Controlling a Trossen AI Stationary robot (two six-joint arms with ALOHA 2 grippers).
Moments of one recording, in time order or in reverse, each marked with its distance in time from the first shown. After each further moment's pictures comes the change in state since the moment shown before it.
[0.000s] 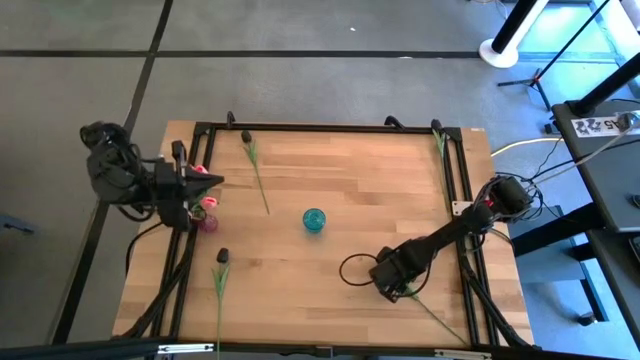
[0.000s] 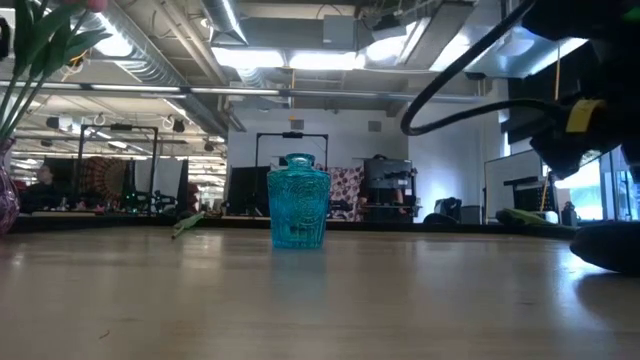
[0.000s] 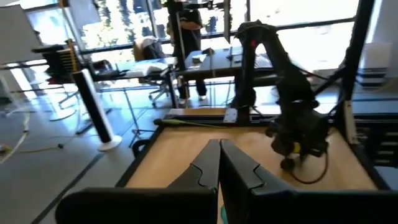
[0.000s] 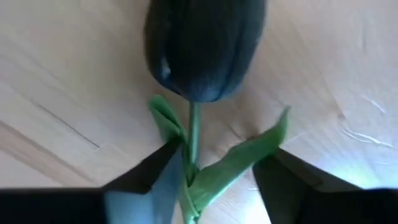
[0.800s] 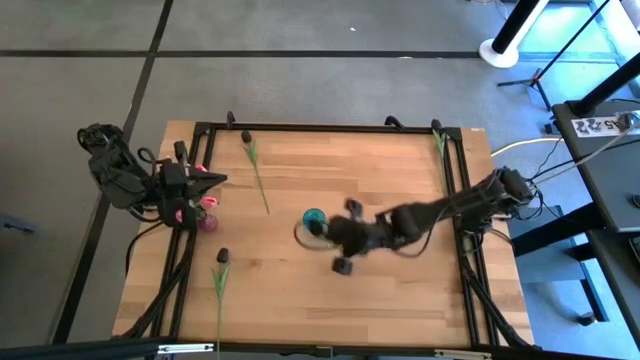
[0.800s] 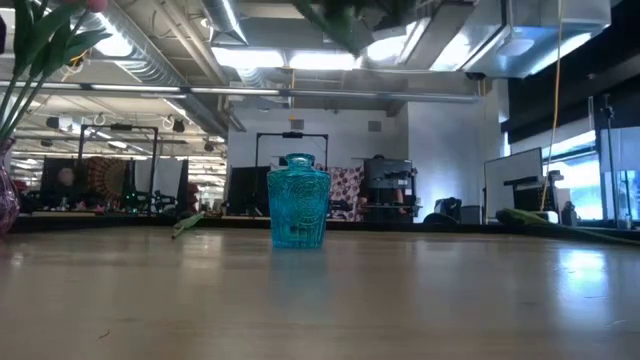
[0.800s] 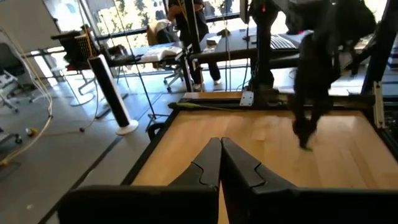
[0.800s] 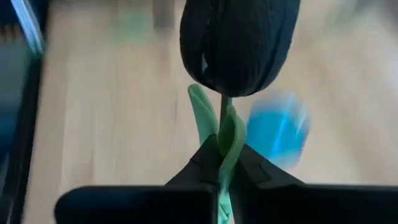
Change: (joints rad) left arm 0.039 0.015 0.000 -0.104 -0.004 -0.072; right arm -0.188 -0.048 0.514 0.184 0.602 -0.829
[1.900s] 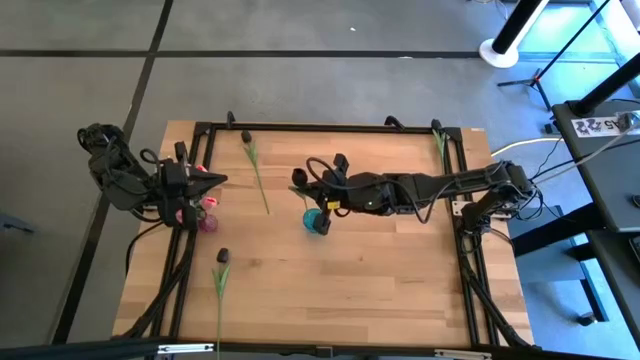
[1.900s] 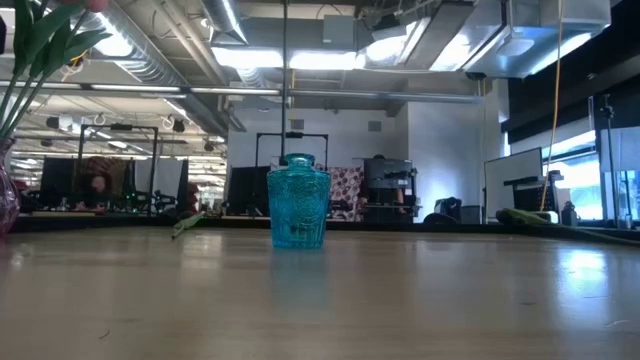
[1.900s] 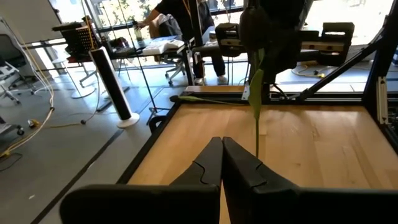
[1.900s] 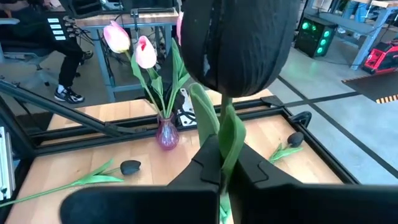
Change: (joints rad) left arm 0.000 -0.002 0.000 -0.043 0.000 -0.048; right arm -0.172 -0.033 0.103 0.374 0.068 -0.270
